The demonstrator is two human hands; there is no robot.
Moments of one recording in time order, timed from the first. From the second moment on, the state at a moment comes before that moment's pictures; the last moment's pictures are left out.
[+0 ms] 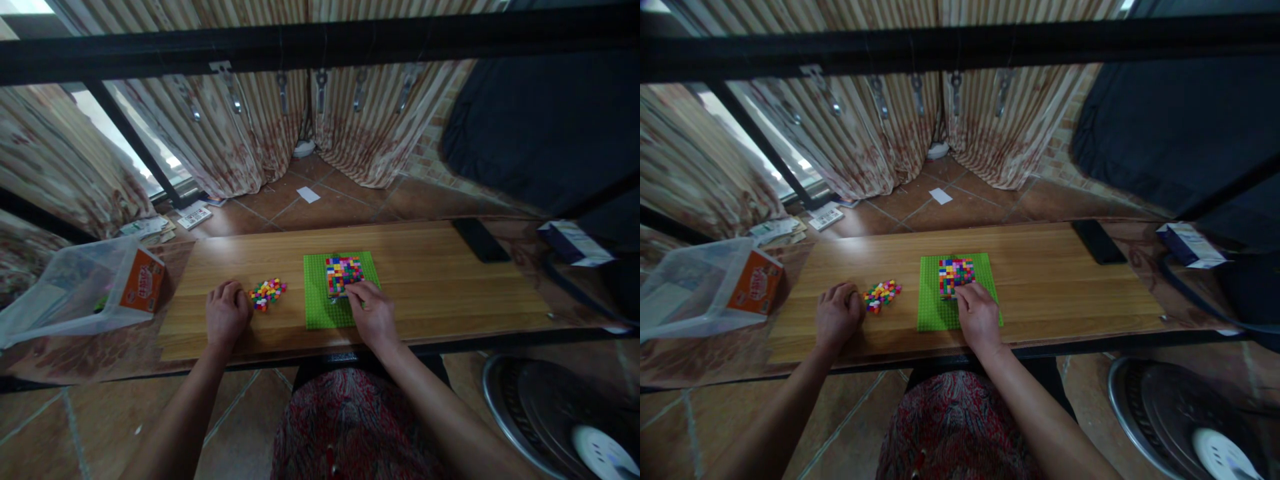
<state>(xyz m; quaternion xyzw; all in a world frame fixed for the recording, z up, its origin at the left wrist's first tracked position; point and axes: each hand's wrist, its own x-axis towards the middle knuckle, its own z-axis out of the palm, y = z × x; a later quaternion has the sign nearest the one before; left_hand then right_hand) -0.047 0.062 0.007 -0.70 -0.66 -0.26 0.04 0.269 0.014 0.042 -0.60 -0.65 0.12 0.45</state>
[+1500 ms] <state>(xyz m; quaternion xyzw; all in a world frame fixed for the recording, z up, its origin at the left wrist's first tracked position) -0.040 0.058 0.008 -0.68 -0.68 -0.27 0.02 0.162 0.059 0.022 -0.54 -0.77 0.19 0.28</state>
